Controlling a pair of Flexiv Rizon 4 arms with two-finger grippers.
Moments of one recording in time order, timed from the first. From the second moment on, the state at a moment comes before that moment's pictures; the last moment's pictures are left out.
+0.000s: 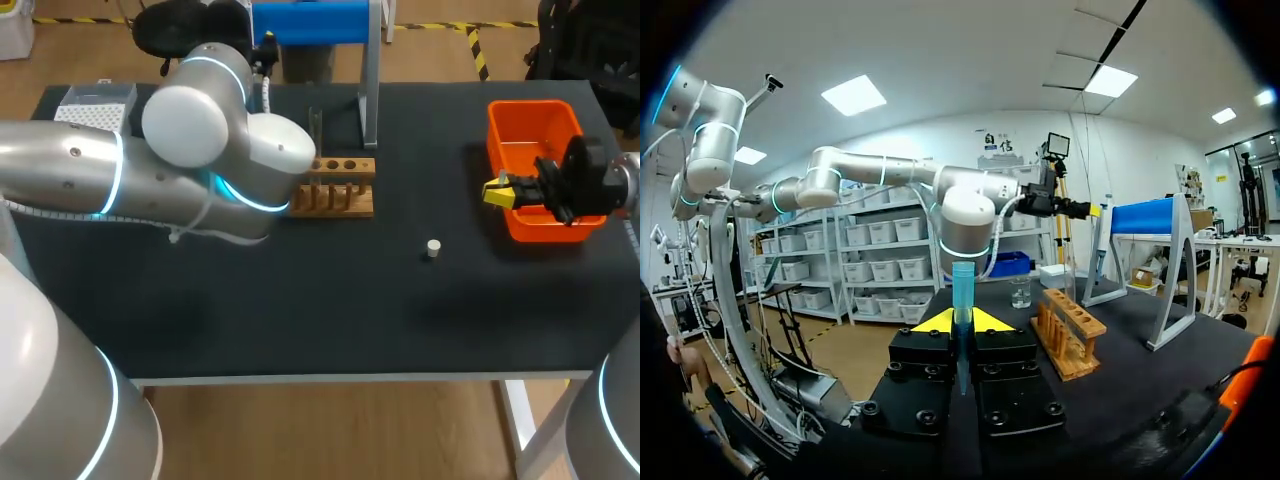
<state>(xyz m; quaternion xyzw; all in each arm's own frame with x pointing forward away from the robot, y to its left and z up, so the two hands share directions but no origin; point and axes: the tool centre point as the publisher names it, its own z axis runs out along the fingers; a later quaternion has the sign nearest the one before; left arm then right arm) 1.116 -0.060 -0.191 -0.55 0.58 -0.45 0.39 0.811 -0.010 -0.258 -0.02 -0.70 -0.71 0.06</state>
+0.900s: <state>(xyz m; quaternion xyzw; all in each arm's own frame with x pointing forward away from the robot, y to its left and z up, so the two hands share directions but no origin) 1.148 -0.058 -0.199 -0.53 0.60 -0.45 0.40 0.811 -0.010 -0.258 -0.02 -0.70 -0.71 0.06</state>
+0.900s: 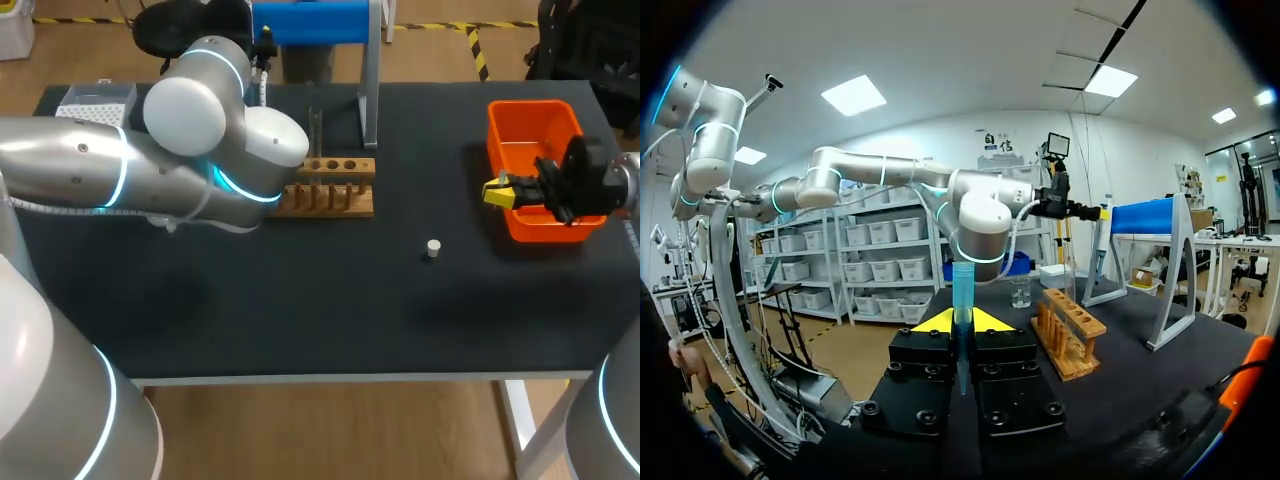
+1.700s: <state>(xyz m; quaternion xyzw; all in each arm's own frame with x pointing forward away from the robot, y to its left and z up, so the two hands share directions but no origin) 1.164 -0.053 -0.203 -0.53 0.60 -0.45 0.40 0.811 -0.010 -0.258 -0.02 -0.70 -0.71 0.06</state>
